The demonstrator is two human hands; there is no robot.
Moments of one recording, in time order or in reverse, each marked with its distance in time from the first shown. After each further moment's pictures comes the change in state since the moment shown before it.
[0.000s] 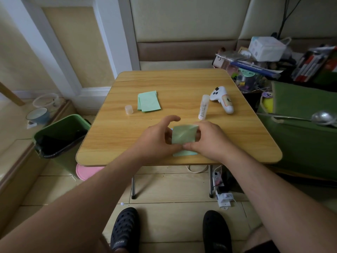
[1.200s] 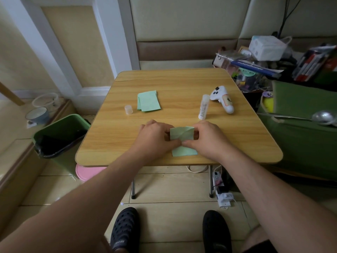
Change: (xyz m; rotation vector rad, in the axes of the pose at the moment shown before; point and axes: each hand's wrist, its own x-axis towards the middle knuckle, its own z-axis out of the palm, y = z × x) left_hand 0.013 -0.015 0.009 0.253 0.152 0.013; right_hand 0.009 0.005 0.008 -0.046 0.015 0.001
